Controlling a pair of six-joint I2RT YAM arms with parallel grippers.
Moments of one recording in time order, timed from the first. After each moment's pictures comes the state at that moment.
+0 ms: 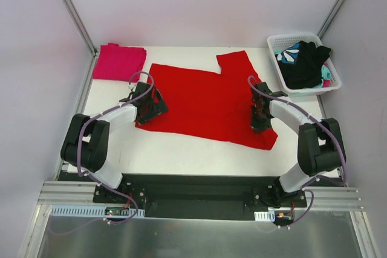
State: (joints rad) left arm -0.29 1.61 0.88 -0.27 -0.05 -0.75; right arm 0.29 1.57 1.01 -0.82 0.12 0.38
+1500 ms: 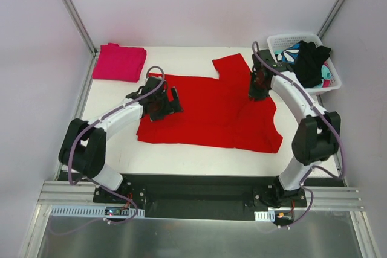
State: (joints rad) left arm -0.44 1.51 0.99 -0.40 0.07 -0.74; right arm 0.27 1.66 1.44 -0.94 0.12 0.38
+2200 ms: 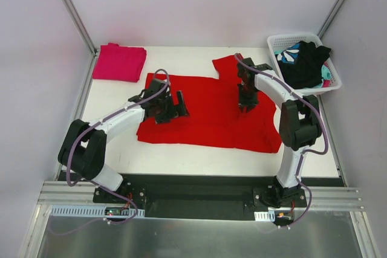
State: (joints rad) left arm -0.47 1.52 0.96 -0.36 0.20 -0.70; right arm 0.34 1.93 1.54 -1.01 0.09 0.35
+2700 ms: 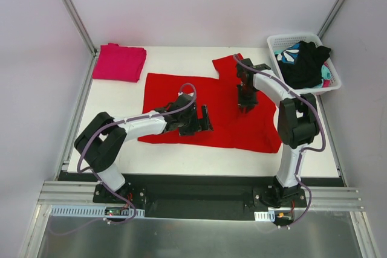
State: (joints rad) left arm -0.76 1.66 0.95 -0.18 0.17 -0.87; right arm 0.34 1.96 1.55 -1.01 0.09 0.34
